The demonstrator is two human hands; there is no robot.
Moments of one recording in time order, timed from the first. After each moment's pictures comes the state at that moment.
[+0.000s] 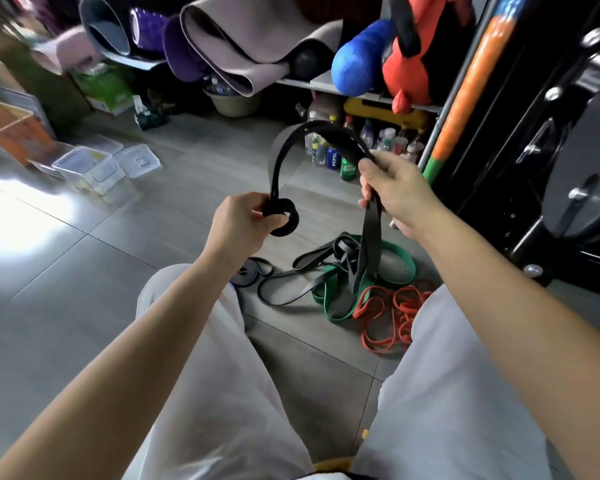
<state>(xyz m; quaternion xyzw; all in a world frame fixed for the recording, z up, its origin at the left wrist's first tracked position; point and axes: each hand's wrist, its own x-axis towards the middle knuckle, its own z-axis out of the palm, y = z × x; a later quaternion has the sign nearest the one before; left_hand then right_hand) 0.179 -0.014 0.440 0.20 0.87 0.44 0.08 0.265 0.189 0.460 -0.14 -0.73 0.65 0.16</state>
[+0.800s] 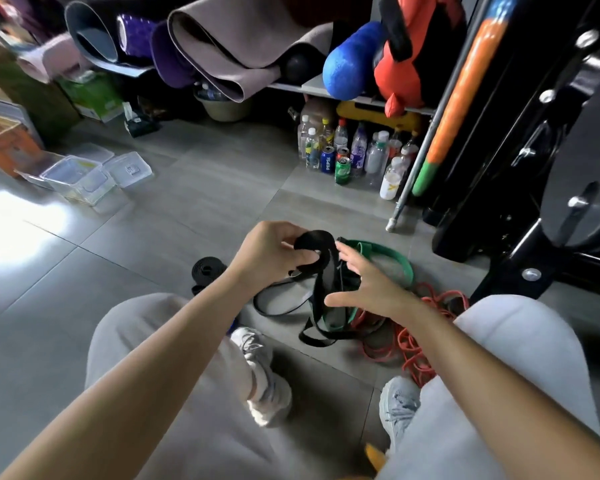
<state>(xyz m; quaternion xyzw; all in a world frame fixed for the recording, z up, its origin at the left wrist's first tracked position) 0.194 0.015 0.431 0.25 0.84 0.43 0.21 0.295 0.180 0.335 -0.14 -0.81 0.57 -0.06</state>
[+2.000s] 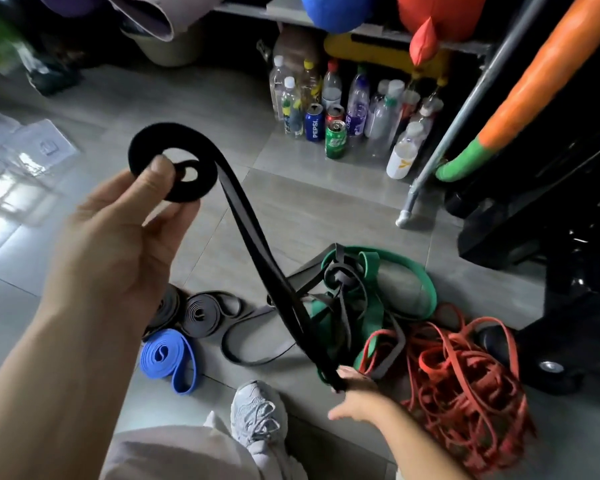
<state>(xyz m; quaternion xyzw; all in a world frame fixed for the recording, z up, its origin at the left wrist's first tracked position) 0.012 0.107 0.403 -0.02 0.61 0.78 0.15 0.223 0.231 0.075 -0.24 -0.81 0.40 -0.35</state>
